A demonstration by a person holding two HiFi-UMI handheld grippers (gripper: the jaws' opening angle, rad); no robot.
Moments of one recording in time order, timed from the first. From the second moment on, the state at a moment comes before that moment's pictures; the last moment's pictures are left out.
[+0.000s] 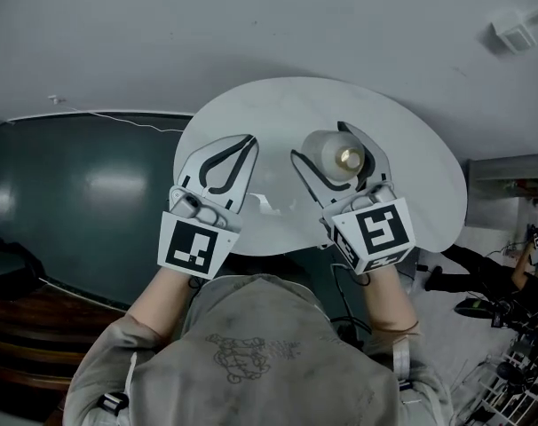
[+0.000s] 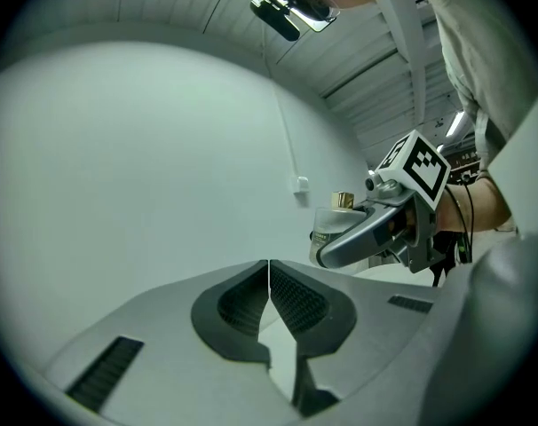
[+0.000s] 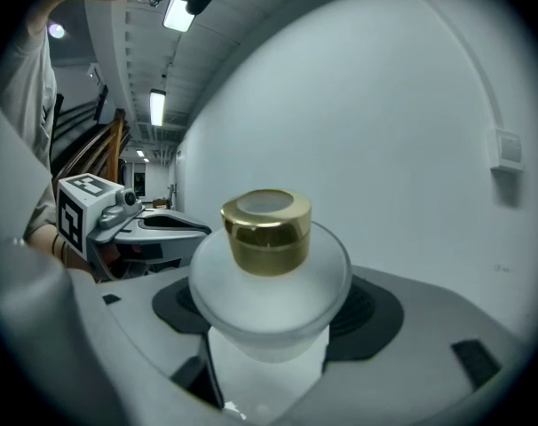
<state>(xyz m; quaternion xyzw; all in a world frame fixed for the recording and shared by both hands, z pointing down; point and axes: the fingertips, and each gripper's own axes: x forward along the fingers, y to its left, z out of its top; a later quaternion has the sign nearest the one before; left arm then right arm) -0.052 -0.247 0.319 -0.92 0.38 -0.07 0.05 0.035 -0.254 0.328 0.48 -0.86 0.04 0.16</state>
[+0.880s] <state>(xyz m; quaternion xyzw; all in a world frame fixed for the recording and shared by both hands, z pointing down) -0.035 -0.363 0.468 -0.90 0.41 -0.11 0.00 0.041 -0.407 0.545 0.48 -0.84 0.12 0.23</state>
